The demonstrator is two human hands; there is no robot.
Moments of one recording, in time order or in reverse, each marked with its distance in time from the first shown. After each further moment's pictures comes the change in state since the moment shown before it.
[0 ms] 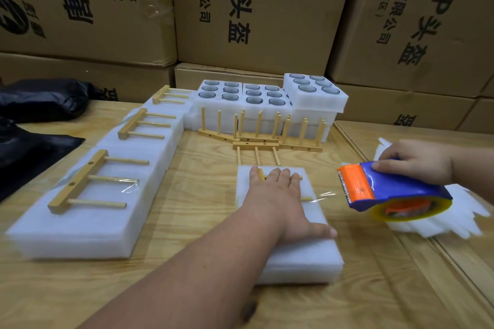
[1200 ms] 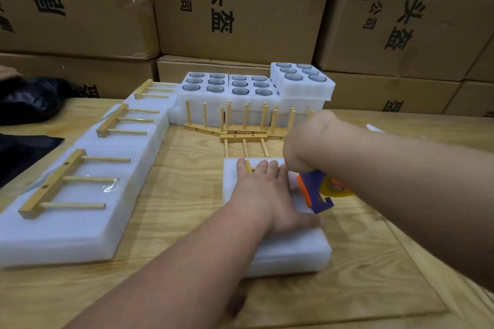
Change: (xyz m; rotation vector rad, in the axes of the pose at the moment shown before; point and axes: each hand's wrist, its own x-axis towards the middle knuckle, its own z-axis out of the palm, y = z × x) left_hand 0.005 0.007 -0.002 0.047 0.024 -0.022; right_hand 0.054 -0.185 0.019 -0.865 -0.129 0.201
